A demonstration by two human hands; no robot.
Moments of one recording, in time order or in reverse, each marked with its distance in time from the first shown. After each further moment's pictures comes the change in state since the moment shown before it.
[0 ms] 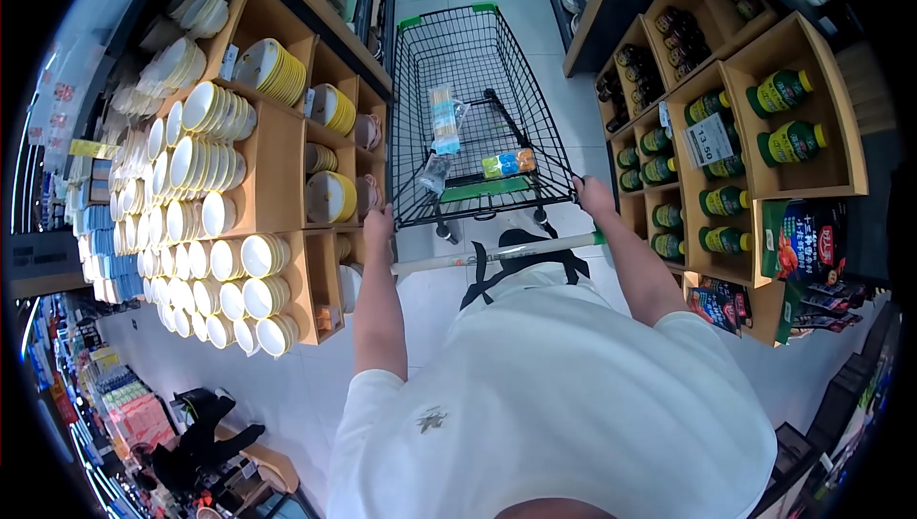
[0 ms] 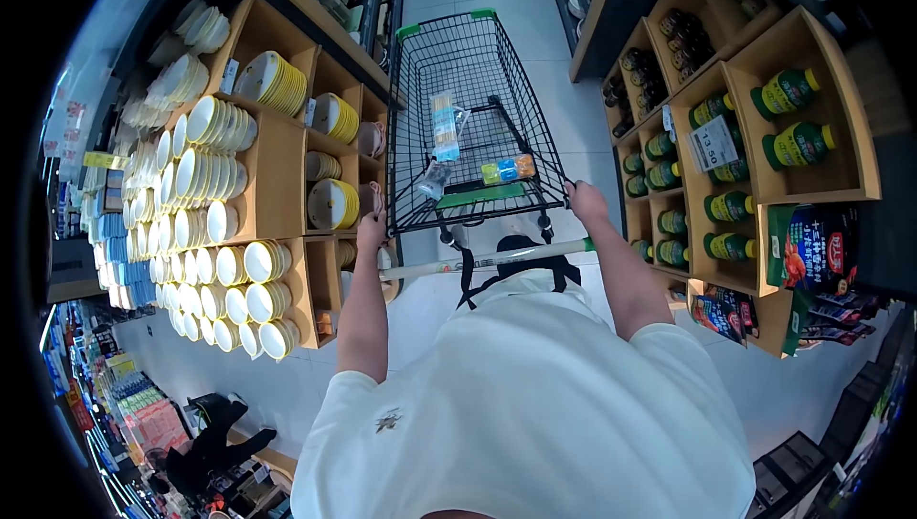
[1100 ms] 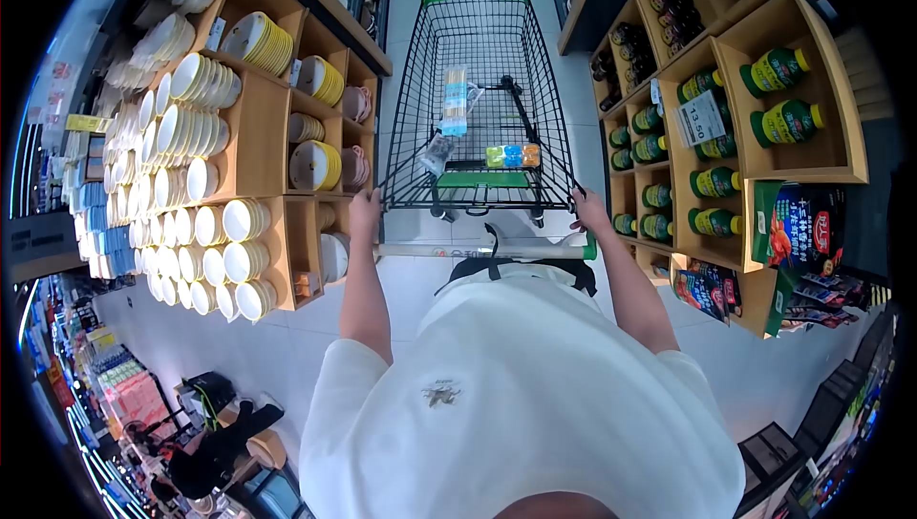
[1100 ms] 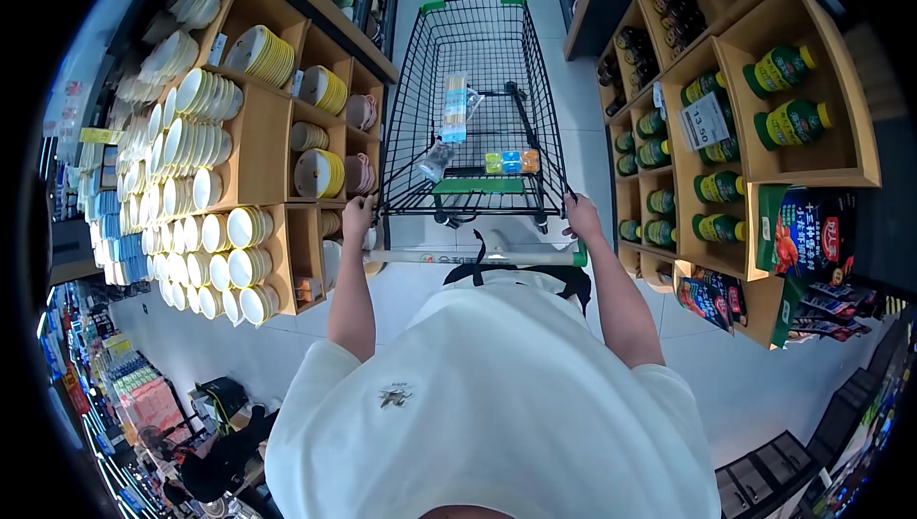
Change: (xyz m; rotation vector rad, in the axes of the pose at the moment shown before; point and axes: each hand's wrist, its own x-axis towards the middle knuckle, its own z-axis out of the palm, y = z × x) left_hand -0.104 0.026 -0.011 -0.049 0.009 0.110; right_hand -0.086 0.074 0.015 0.609 -0.189 0.185
